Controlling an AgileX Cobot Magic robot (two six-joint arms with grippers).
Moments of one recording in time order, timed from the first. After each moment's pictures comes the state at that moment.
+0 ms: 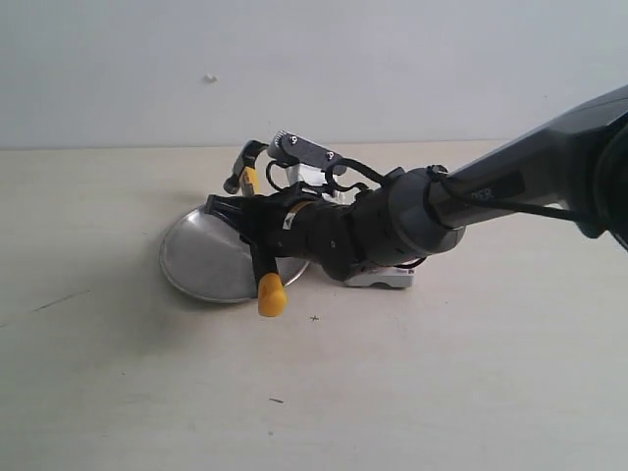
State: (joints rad) left arm -0.16 0.05 0.00 -1.70 0.09 1.66; right arm 0.56 2.22 -1.30 0.27 -0.30 0.49
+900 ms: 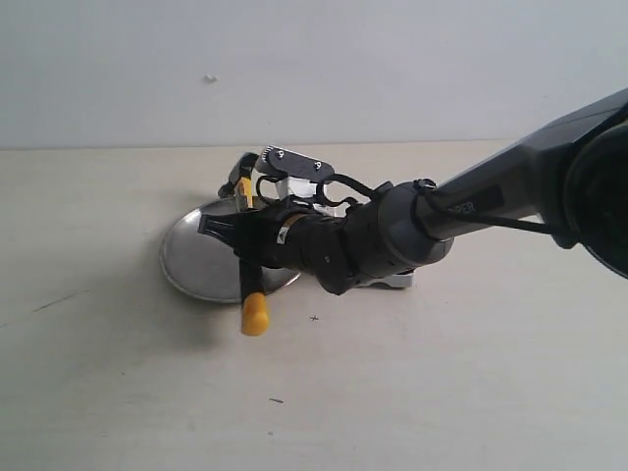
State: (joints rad) left arm -0.16 0.05 0.00 -1.70 0.09 1.66; right arm 0.57 2.27 -1.31 0.22 -0.31 0.46
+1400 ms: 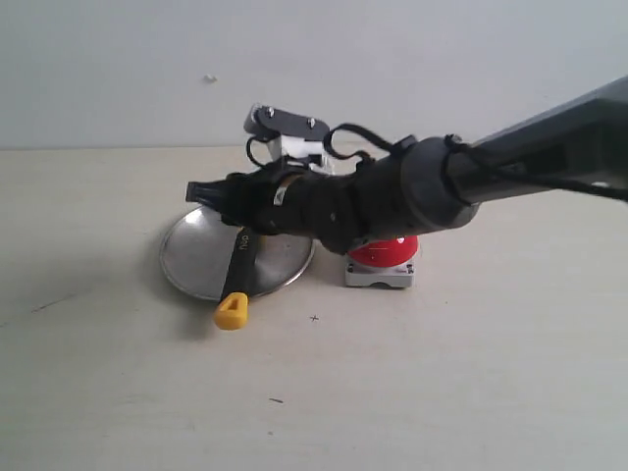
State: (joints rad) left arm -0.16 0.05 0.00 -1.70 0.09 1.66; right arm 0.57 2.13 -1.31 0.21 -0.21 0.38
